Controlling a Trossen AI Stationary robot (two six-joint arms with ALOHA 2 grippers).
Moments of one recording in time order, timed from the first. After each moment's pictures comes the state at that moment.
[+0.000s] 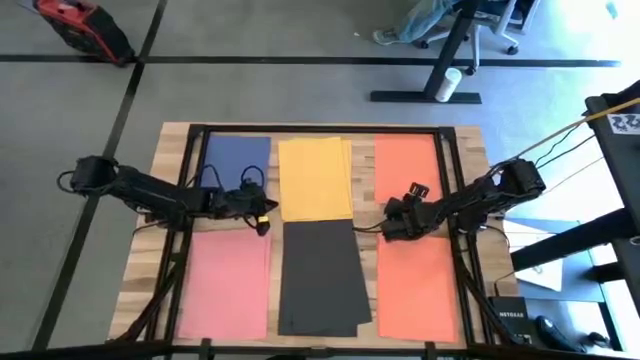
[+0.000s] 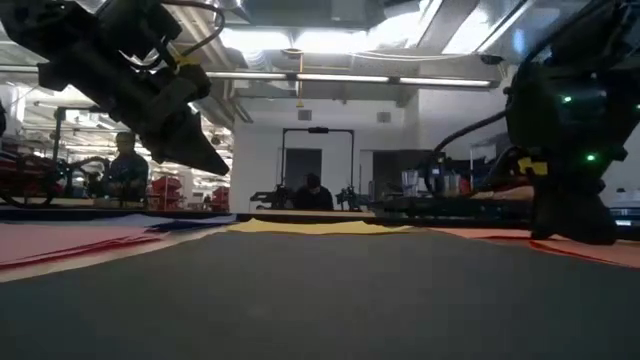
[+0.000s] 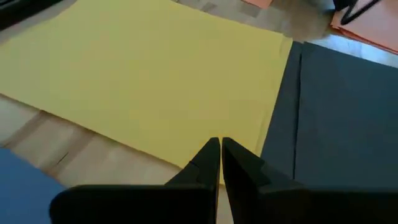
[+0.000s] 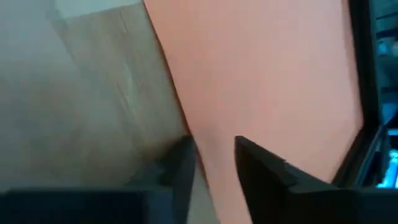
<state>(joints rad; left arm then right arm) -0.04 1.17 0.35 0.22 -0.38 -0.36 0.16 1.55 0.52 -0.69 0.66 0.59</state>
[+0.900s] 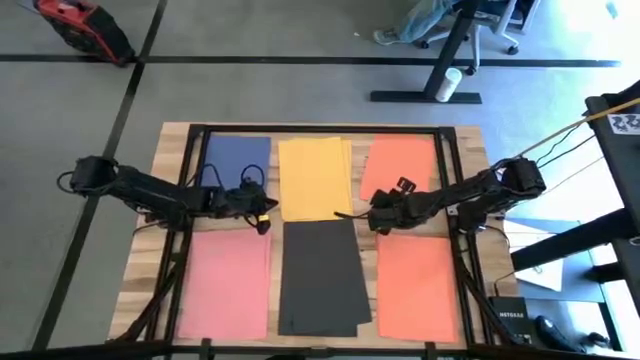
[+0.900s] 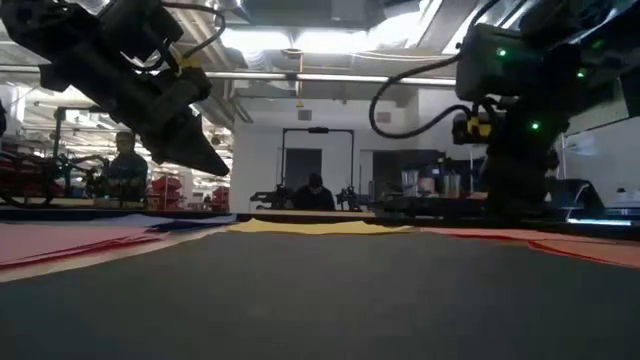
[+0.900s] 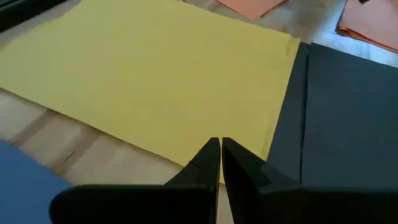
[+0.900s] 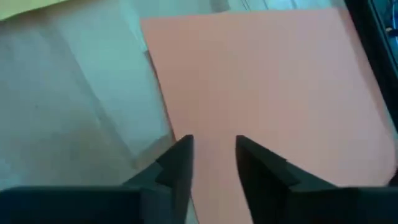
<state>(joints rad) -0.02 1.17 0.35 0.22 -0.38 -0.36 0.12 1.51 0.70 -0.64 0.61 0.56</state>
